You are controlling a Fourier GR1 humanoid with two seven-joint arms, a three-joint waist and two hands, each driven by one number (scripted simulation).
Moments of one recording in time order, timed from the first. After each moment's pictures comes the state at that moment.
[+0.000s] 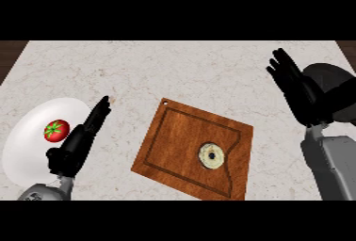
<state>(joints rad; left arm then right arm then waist) -0.09 0.41 -0.33 -1.53 0.19 0.16 -0.04 -0.39 -0.30 0.00 -1.39 -0.30 0.07 0.12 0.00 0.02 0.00</state>
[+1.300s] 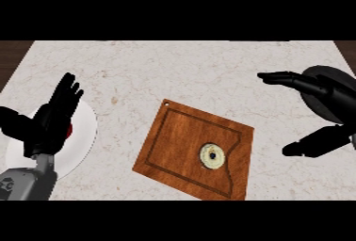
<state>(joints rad) -0.17 0.37 -0.10 -1.56 0.32 0.24 0.17 -0.40 -0.60 0.12 -1.61 0.10 0.44 -0.30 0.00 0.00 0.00</state>
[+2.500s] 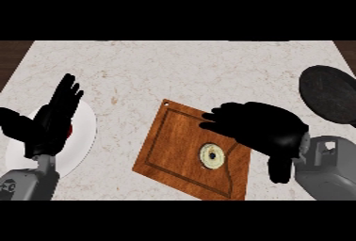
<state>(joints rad) -0.16 0.33 -0.06 -1.57 0.28 0.22 0.19 -0.59 -0.56 0.52 -1.79 0.51 0.83 0.13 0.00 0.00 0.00</state>
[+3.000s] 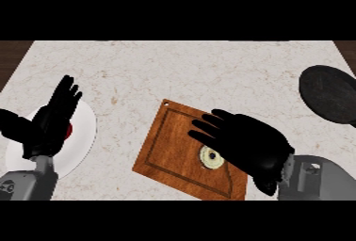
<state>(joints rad) -0.16 0.31 -0.03 -1.56 0.26 0.17 0.18 -0.55 -0.45 0.57 -1.89 0.70 0.86 0.21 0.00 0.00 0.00</state>
